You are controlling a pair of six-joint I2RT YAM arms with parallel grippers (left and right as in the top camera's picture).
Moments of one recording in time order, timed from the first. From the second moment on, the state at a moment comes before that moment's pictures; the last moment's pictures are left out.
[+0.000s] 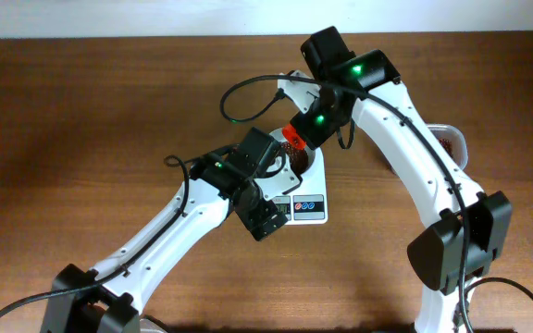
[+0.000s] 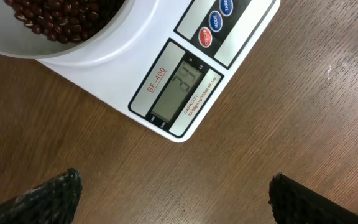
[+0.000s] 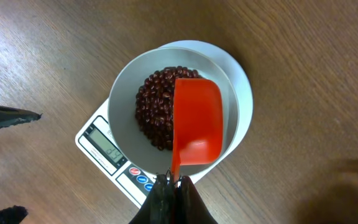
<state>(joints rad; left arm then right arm) -0.58 1.56 1.17 -0.92 0.08 0.40 0.45 2.02 2.00 -1.27 -0.20 -0.31</state>
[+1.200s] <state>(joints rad) -0.58 1.56 1.17 -0.92 0.08 0.40 -0.26 2.01 2.00 -1.53 -0.41 -0.22</state>
